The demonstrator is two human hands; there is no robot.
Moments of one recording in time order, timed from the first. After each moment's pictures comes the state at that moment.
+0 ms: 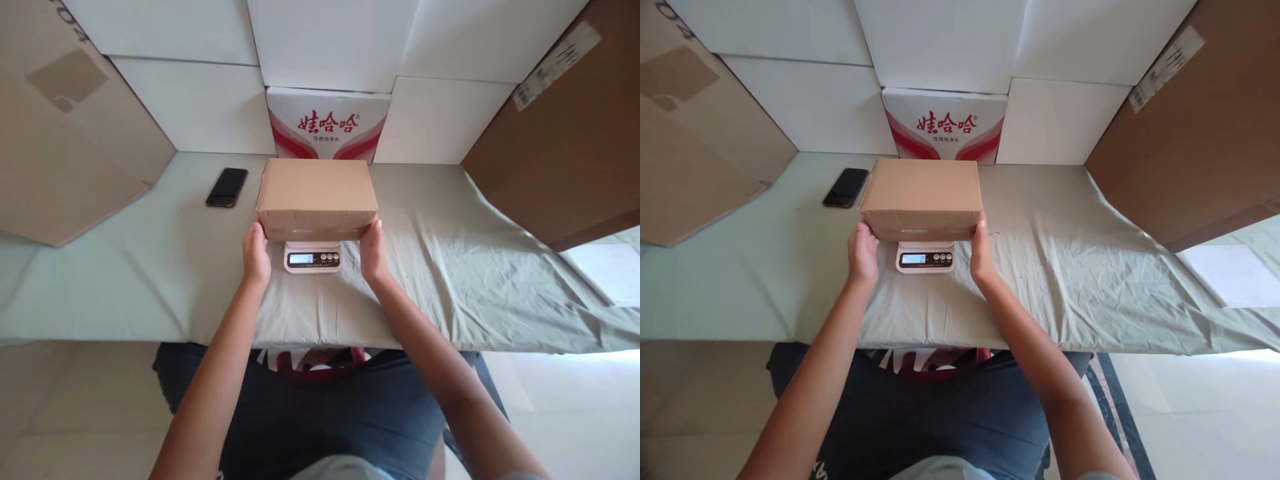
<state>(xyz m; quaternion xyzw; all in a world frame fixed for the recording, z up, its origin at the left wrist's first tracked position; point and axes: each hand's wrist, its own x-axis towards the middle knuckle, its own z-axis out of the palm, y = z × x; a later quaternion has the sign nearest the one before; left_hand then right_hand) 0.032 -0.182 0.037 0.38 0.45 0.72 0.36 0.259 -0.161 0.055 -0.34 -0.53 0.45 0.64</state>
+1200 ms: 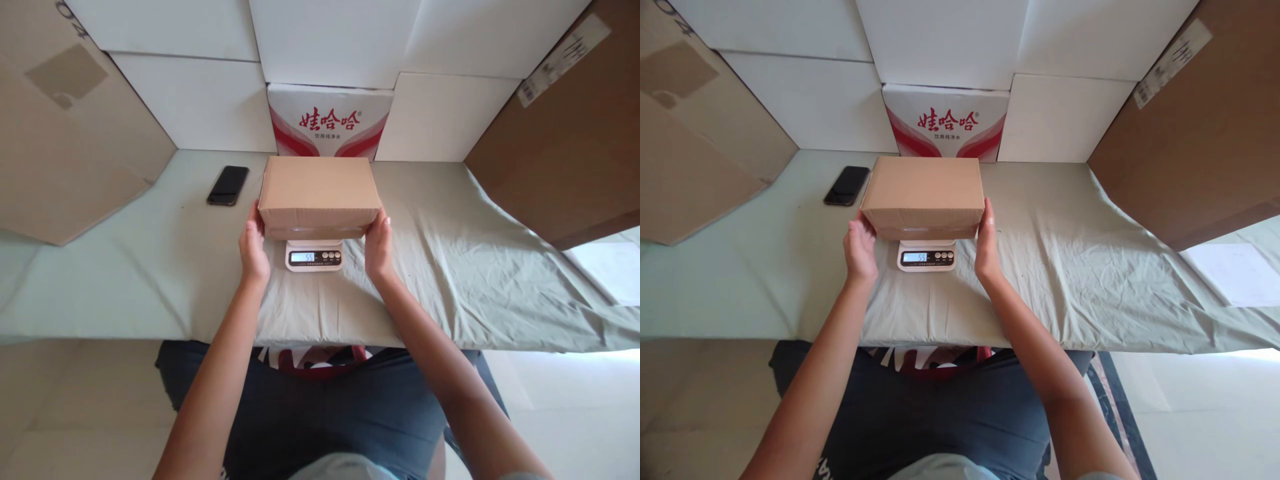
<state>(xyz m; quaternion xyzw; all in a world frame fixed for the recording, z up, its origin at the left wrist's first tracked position) 0.029 -0.185 0.044 0.40 0.43 0.72 0.36 0.267 -0.167 0.061 -0.37 -0.49 0.48 0.63</state>
